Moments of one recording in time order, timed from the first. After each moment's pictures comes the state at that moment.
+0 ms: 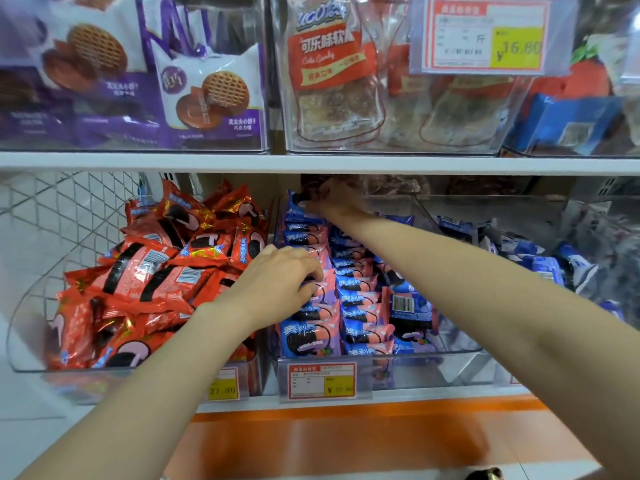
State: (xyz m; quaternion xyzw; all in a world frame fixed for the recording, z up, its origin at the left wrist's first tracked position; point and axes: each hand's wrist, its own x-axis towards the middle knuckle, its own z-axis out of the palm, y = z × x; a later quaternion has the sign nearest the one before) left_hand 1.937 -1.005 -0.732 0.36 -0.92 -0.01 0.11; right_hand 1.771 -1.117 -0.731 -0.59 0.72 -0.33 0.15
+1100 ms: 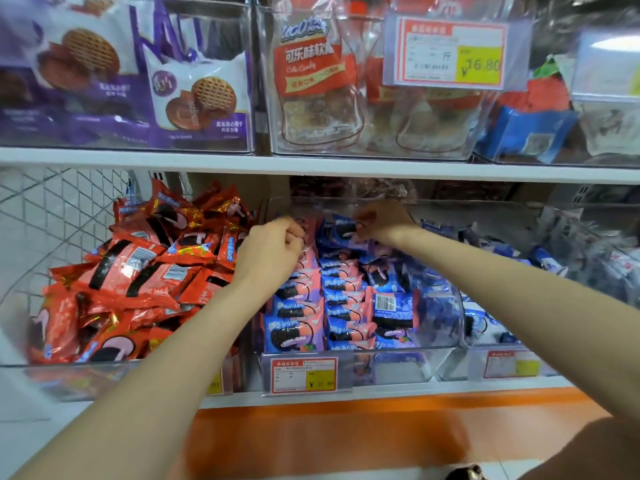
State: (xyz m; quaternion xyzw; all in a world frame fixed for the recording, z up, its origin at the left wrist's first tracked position) left_hand 1.911 -1.018 -0.729 0.51 -0.76 -0.19 0.36; right_hand 1.698 -1.041 -0.718 -0.63 0.71 -0.25 0.16
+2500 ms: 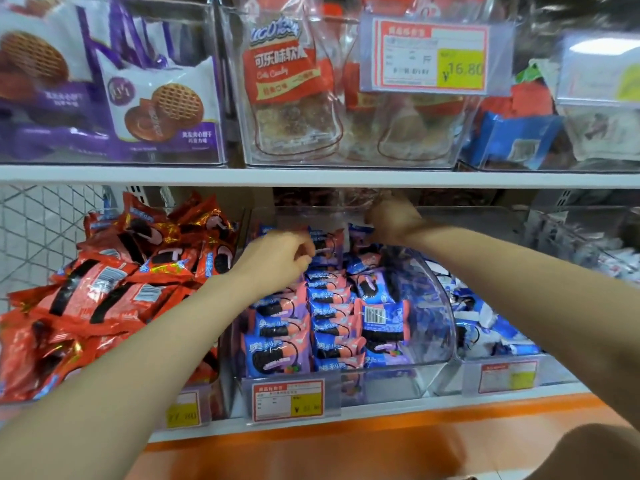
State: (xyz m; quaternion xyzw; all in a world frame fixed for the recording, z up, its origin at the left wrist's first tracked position) left_hand 1.892 -1.043 -0.723 0.42 -0.89 -0.09 0.17; right_hand 1.653 -1.070 -0.716 -0.69 0.70 0.08 -0.17
